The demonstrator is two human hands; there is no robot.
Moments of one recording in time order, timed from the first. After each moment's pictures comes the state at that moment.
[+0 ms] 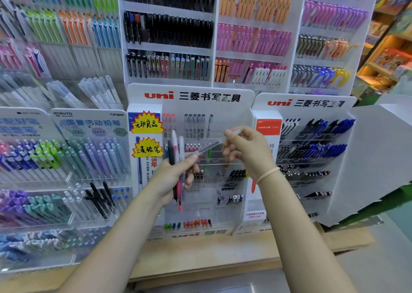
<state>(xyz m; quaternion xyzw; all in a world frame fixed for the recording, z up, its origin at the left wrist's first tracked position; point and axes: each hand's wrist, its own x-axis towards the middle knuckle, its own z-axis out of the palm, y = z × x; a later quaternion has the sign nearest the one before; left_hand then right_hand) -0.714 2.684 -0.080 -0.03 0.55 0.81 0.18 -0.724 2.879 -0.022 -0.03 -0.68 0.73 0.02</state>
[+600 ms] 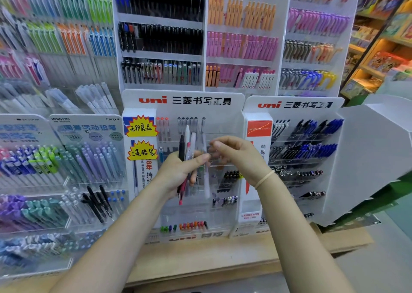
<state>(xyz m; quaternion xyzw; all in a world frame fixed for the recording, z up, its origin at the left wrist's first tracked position) -0.716 2.708 -0.066 0.03 0.65 0.75 0.13 -0.711 2.891 -0.029 0.04 -0.77 0.64 -0.04</state>
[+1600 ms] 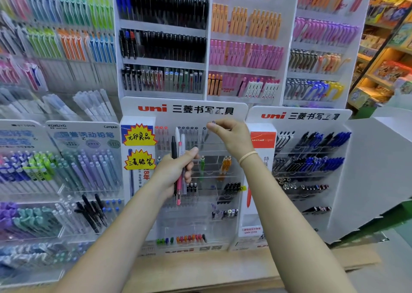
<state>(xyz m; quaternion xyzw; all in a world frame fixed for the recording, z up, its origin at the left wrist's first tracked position) -0.750 2.709 -0.064 -0.05 0.60 0.79 0.14 -0.801 2.882 -0.022 0.05 -0.83 0.54 0.14</state>
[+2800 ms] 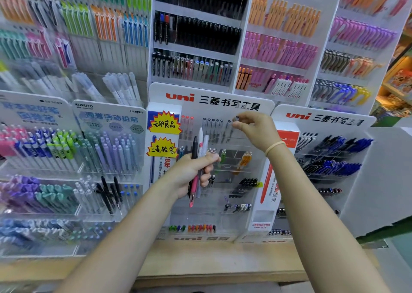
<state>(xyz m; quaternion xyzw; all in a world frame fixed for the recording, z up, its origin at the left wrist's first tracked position) -0.732 2.684 -0.072 0.02 0.55 0.80 0.24 -0.814 2.886 -0.014 0.08 -0.93 0.35 0.11</state>
